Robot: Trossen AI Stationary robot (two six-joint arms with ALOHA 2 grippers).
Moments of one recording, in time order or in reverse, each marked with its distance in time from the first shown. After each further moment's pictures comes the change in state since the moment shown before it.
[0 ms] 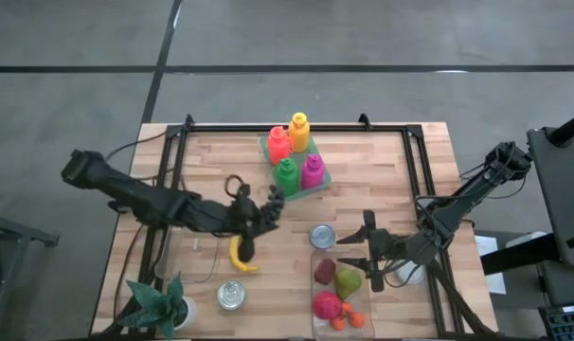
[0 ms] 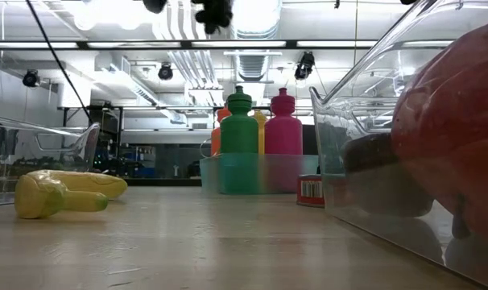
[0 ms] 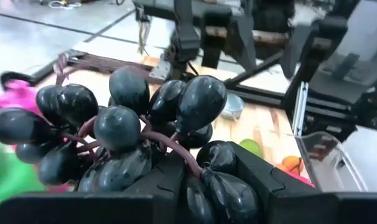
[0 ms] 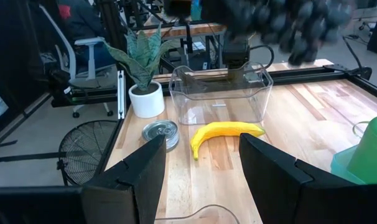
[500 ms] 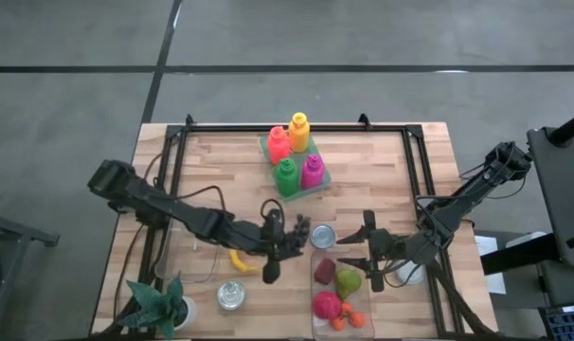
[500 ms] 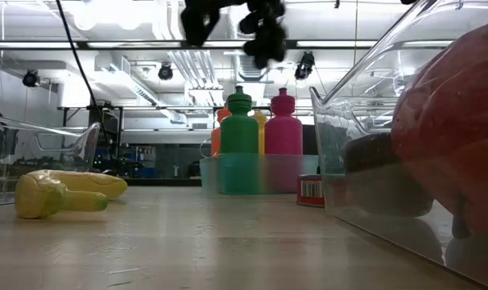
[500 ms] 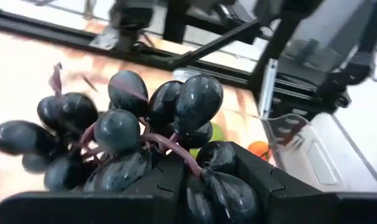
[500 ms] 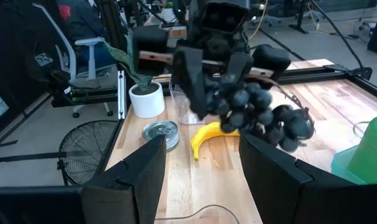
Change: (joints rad) left arm -0.007 0.316 0.045 0.254 0.167 -0.068; right arm 0.000 0.000 0.000 0.001 0.000 0.000
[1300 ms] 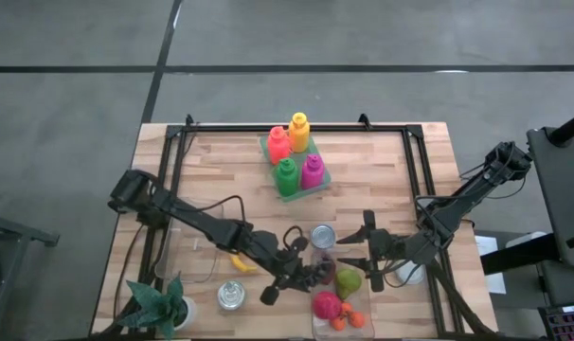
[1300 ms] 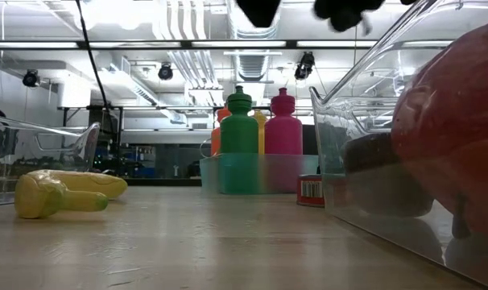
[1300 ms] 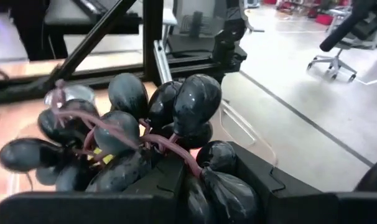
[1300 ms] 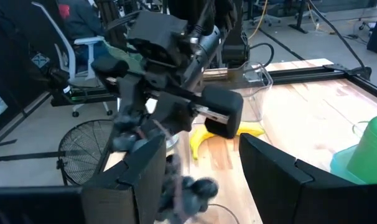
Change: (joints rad) left arm 0.003 0.214 0.108 0.187 0.443 0.314; right arm -0.001 0.000 0.000 -0.004 0.000 0.000
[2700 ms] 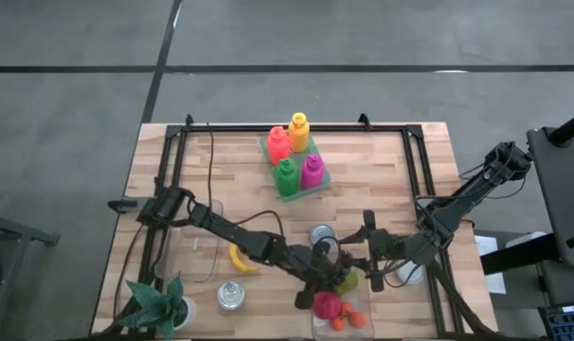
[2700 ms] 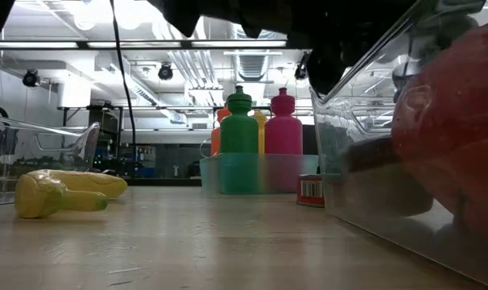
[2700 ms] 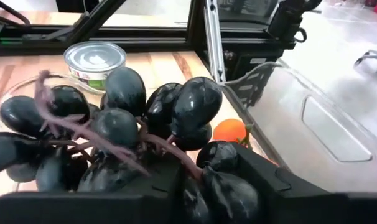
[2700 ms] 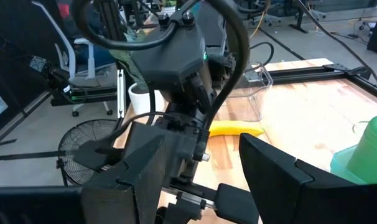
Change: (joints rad) left arm 0.023 0.339 0.287 -0.059 -0.112 -0.076; right arm 0.001 0.000 0.000 -0.002 0.000 0.000
